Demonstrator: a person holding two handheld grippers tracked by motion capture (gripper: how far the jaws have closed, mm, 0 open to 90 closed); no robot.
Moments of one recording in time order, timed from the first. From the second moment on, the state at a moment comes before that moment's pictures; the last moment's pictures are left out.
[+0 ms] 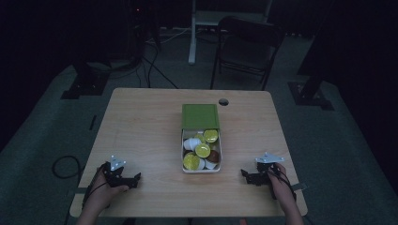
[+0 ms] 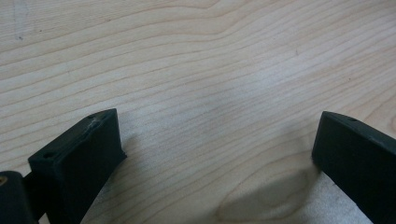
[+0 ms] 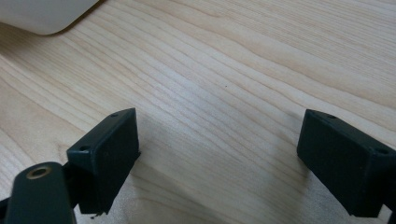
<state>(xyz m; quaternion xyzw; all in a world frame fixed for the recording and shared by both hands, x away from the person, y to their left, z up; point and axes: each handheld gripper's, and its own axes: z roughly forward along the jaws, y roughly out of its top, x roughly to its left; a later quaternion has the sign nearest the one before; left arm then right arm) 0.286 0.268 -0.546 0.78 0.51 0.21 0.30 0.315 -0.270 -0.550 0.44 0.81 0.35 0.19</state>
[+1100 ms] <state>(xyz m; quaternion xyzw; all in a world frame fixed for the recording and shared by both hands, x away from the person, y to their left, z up) 0.293 0.243 -0.513 0.81 0.45 0.22 0.32 0.315 -0.270 -0.550 0.44 0.81 0.35 0.19</state>
